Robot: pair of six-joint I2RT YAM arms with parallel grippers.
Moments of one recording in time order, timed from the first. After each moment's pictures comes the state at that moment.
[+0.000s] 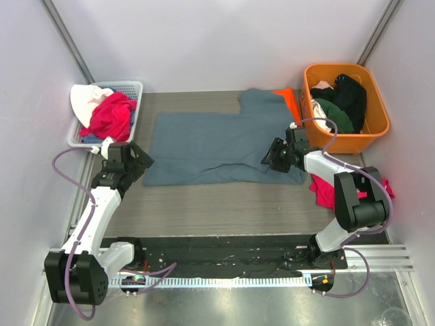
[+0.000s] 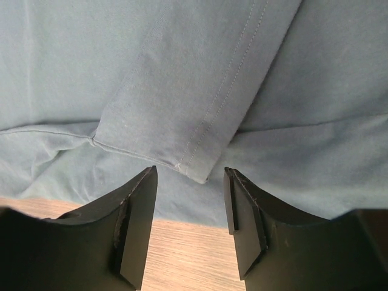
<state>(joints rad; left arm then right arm) -0.04 1.02 0.75 -0.49 -0.19 -0.78 0.20 1.59 0.89 -0.20 -0.19 0.63</state>
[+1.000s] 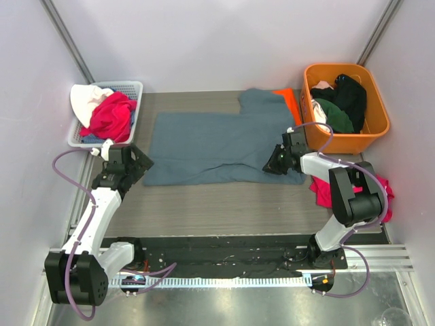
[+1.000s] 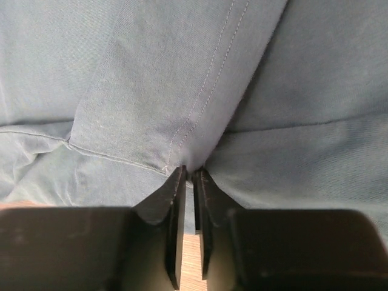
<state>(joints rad) -0.04 1.02 0.74 -0.50 -0.21 -0.78 0.22 1.65 0.85 -0.15 -0.19 0.66</state>
